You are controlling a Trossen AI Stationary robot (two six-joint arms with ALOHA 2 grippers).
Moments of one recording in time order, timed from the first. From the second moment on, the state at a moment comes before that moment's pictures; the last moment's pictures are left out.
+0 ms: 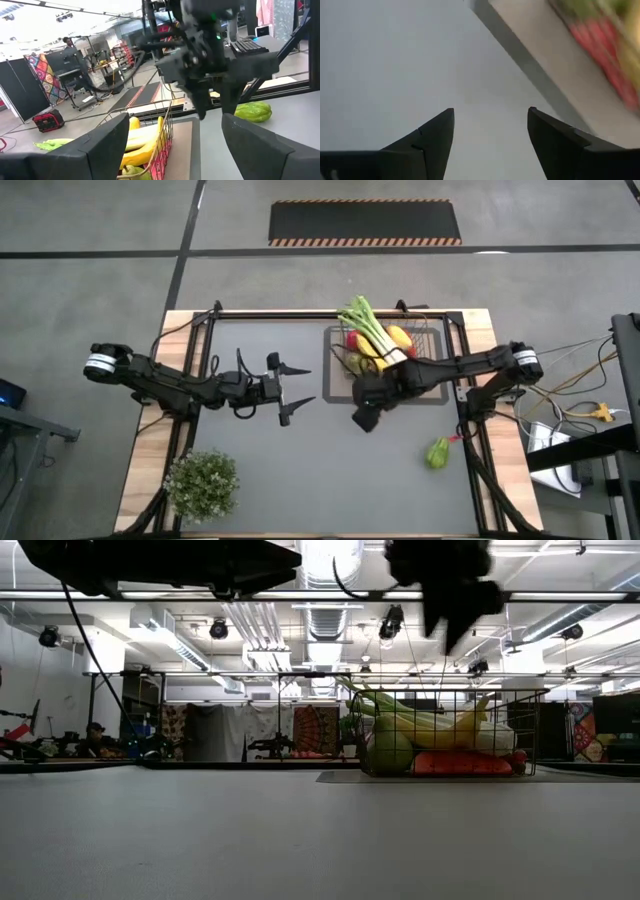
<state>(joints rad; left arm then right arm) -0.12 1.27 0.56 0.82 -0.30 0.29 0.12 1.63 1.44 -1.11 0.07 0.82</state>
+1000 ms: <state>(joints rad) -0.12 1.27 0.56 0.82 -0.32 0.32 0.54 1.52 1.03 -1.23 -0.19 1.88</state>
